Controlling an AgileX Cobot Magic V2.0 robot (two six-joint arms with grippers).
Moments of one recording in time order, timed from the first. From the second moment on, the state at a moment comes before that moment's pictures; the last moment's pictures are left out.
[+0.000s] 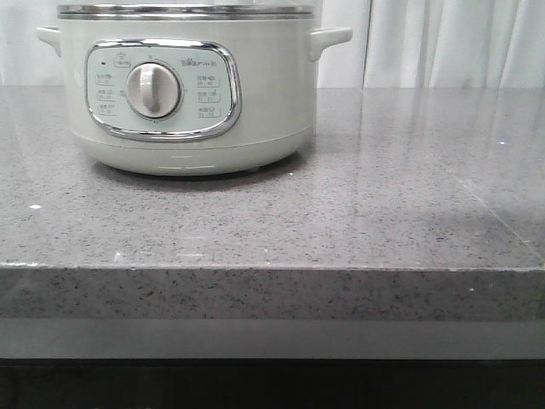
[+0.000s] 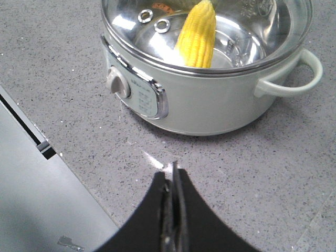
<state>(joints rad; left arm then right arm) 0.03 -0.01 -0.05 -0.08 0.17 0.00 0.59 1.05 -1.08 0.23 0.65 -0.23</state>
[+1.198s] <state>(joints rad) 0.04 -0.01 0.01 -0.08 0.01 0.00 0.59 1.05 -1.07 0.22 0.64 -0.23</state>
